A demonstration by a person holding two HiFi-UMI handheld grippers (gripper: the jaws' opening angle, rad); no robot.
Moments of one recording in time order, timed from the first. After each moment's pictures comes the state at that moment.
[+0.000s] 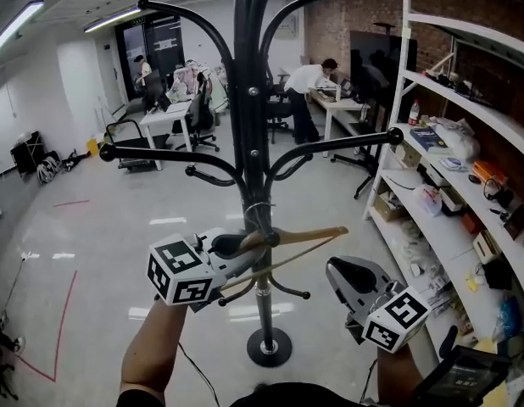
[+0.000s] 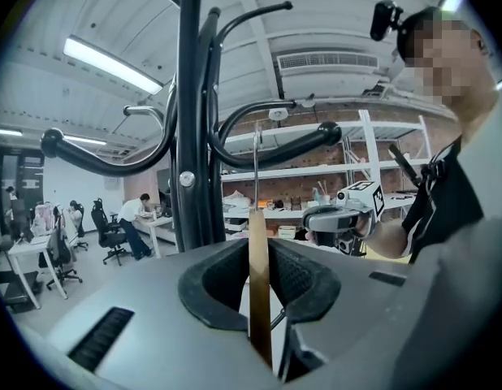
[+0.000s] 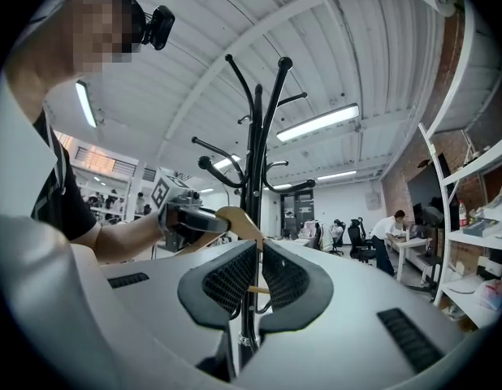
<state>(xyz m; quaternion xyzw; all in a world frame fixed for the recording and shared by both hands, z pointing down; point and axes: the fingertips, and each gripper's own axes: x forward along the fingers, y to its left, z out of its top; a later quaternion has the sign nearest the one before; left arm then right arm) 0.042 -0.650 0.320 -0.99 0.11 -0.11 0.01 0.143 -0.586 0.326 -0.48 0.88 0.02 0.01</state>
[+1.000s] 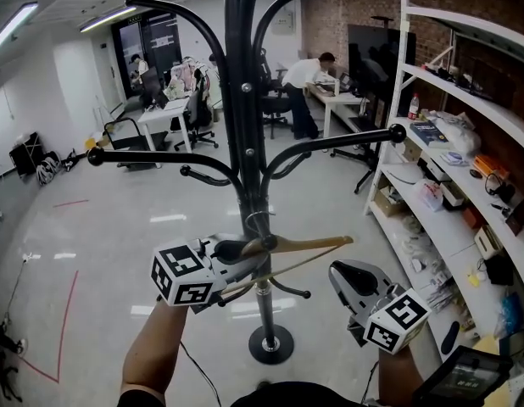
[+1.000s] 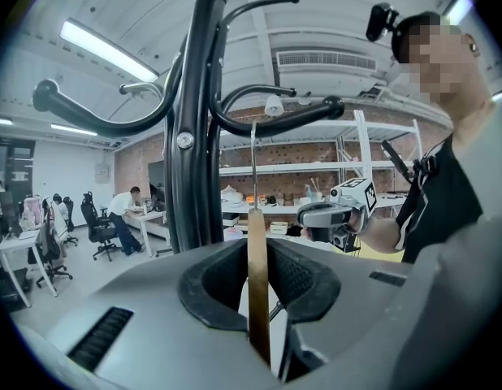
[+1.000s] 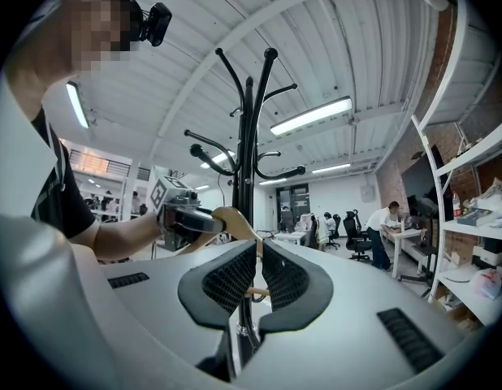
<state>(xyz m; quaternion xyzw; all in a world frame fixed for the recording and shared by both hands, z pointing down) 0.049 -0.652 0.346 -0.99 0.08 -0.12 0.00 0.156 -0.589 0.348 -0.49 0.87 0.00 0.01</state>
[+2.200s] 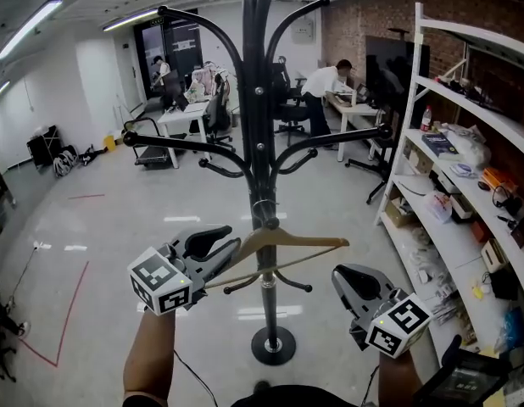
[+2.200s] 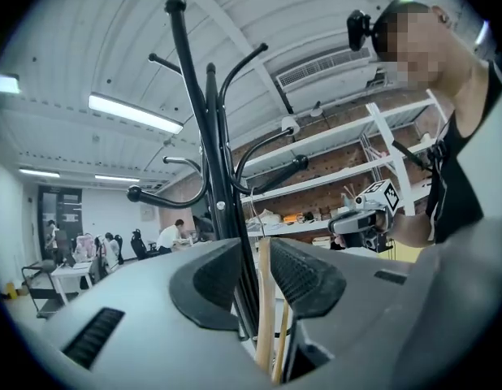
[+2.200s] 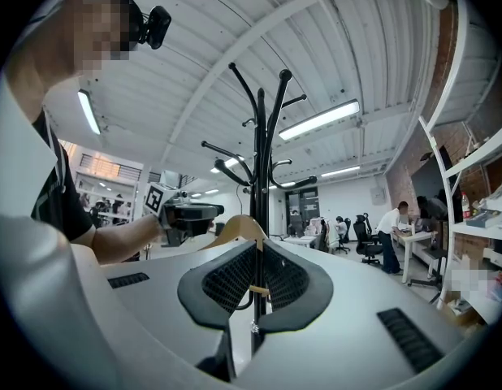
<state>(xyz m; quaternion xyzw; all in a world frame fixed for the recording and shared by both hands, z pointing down) -0.019 -0.640 0.302 -0.97 0.23 -0.04 0.08 0.152 -0.560 0.338 -0.46 0.89 0.01 0.02</state>
